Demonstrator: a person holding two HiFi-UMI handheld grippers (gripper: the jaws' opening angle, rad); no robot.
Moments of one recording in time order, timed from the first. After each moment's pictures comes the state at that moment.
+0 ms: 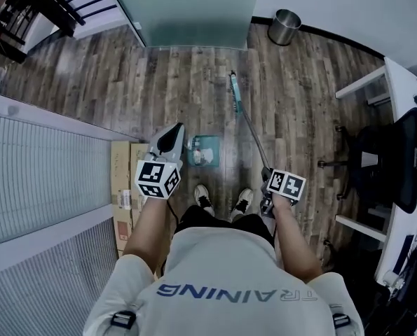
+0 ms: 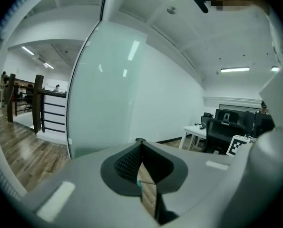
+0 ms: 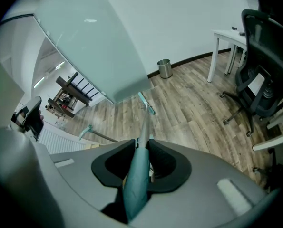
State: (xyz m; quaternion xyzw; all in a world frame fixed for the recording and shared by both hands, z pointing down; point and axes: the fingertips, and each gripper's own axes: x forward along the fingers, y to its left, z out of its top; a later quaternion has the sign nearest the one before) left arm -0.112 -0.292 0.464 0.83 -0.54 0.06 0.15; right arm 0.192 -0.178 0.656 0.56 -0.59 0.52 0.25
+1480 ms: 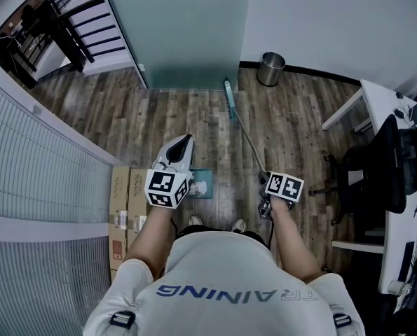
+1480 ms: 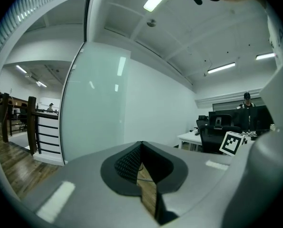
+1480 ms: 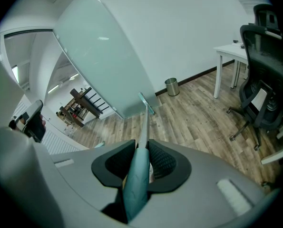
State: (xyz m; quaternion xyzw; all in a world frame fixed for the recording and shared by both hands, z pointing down) left arm -0.047 -0.248 0.367 0.85 -0.53 0.03 0.05; right arm 0.220 -0.201 0.569 0.56 -0.66 0.46 0.17
